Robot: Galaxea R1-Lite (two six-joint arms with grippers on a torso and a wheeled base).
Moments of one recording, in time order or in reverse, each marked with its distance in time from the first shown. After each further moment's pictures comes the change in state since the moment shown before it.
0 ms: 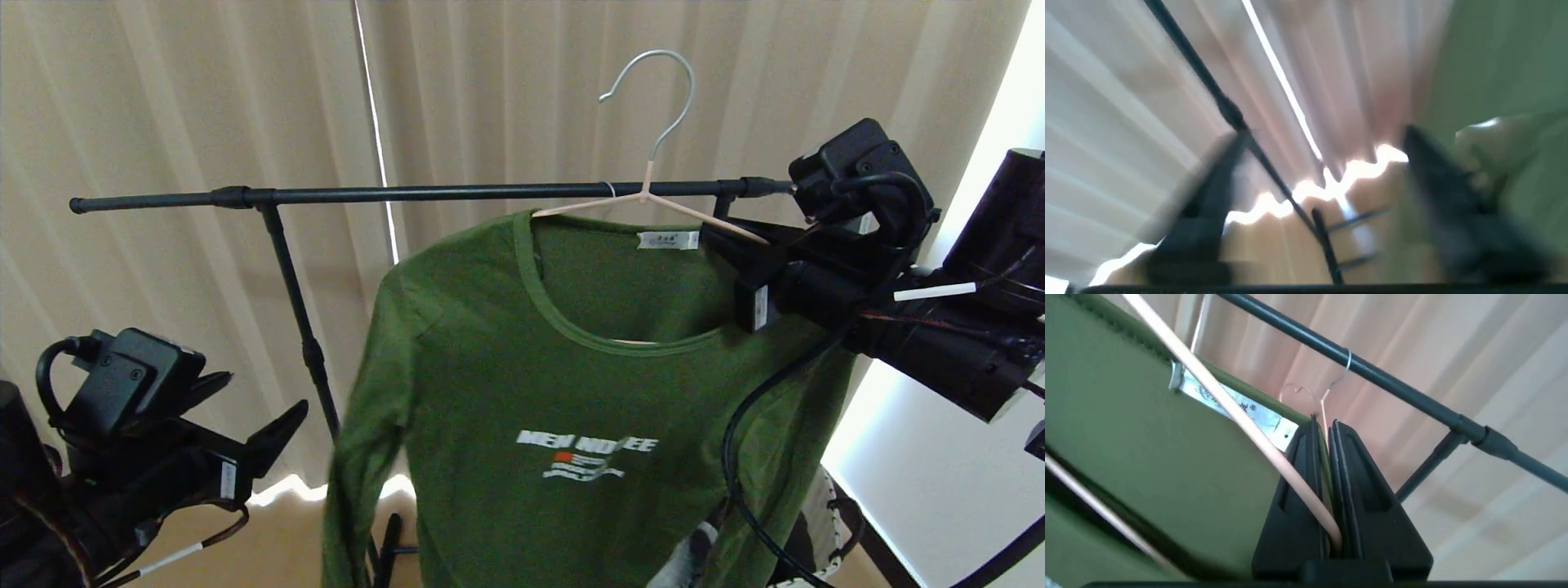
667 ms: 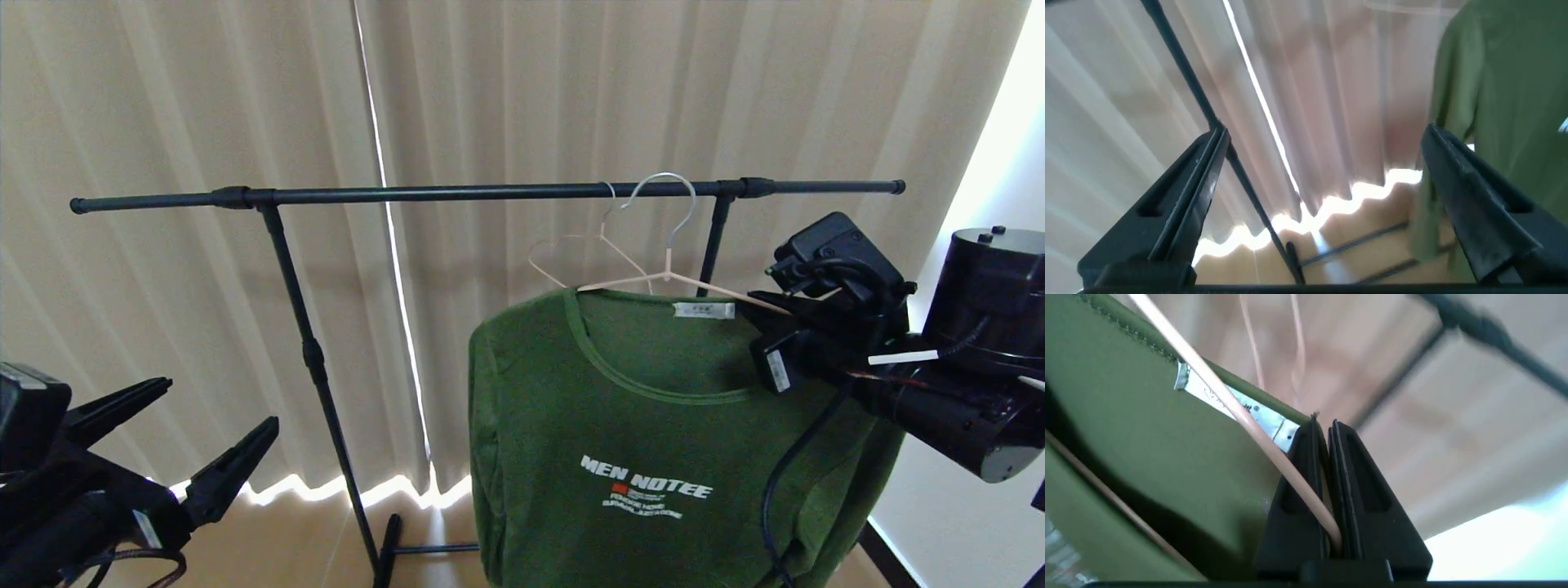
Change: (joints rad) left arm 0.000 -0.229 0.100 0.006 -0.064 -0.081; right arm -0.036 -0.022 0.139 0.105 -0.200 0.004
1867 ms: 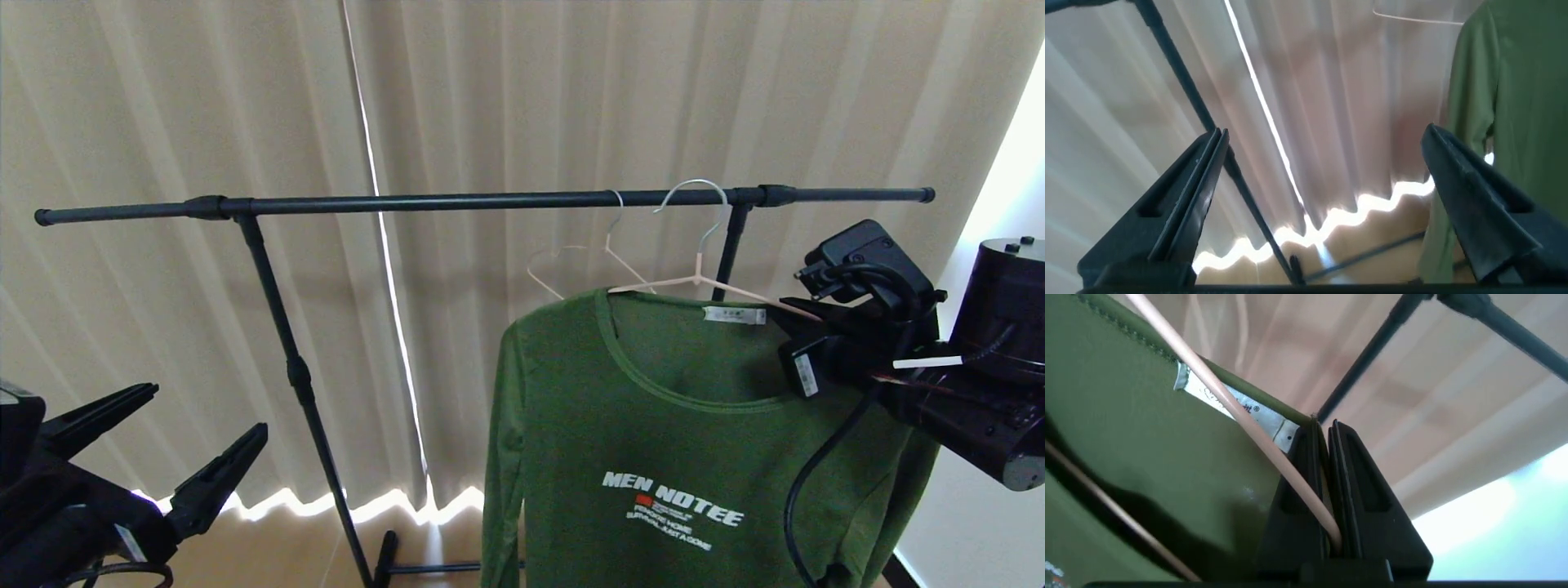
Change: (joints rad) left arm 0.003 -0.037 0.016 -0.001 0.001 0.000; right arm -0.052 -0.027 0.039 -0.008 -0.017 0.006
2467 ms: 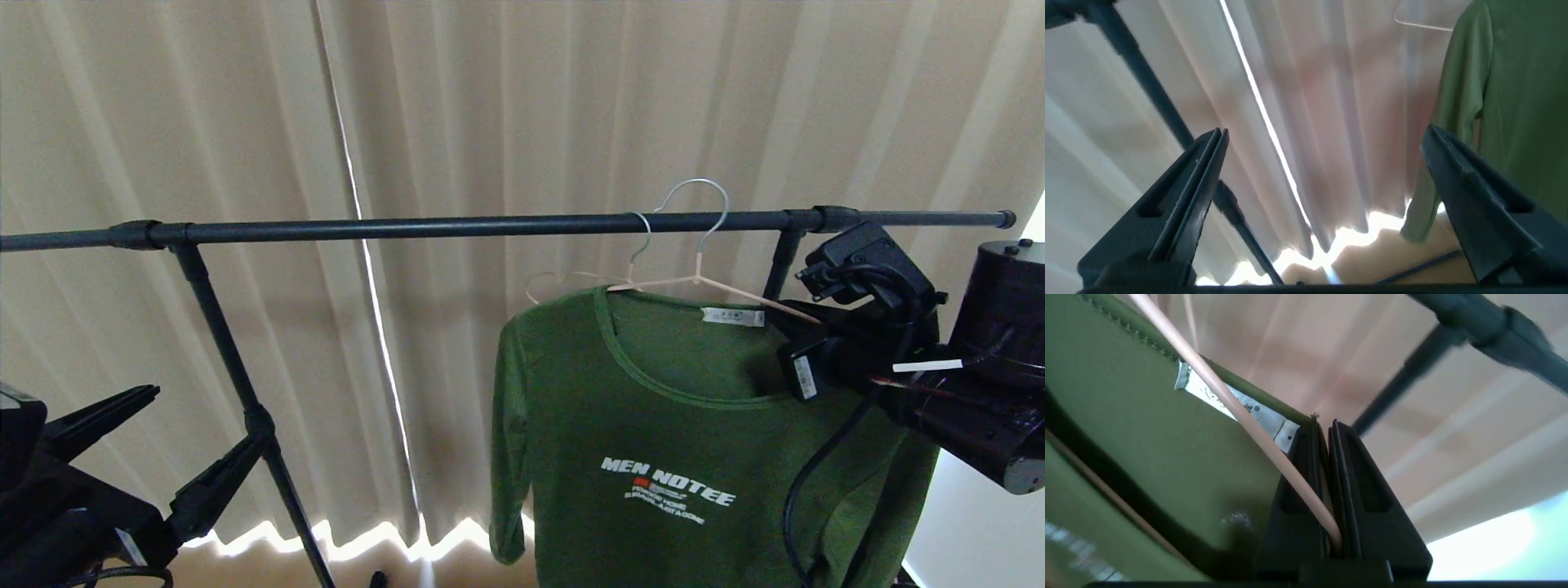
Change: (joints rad) left arm -0.003 0.000 0.006 -0.001 -0.001 0.006; right arm 0.006 -0.003 0.003 0.004 0.000 0.025
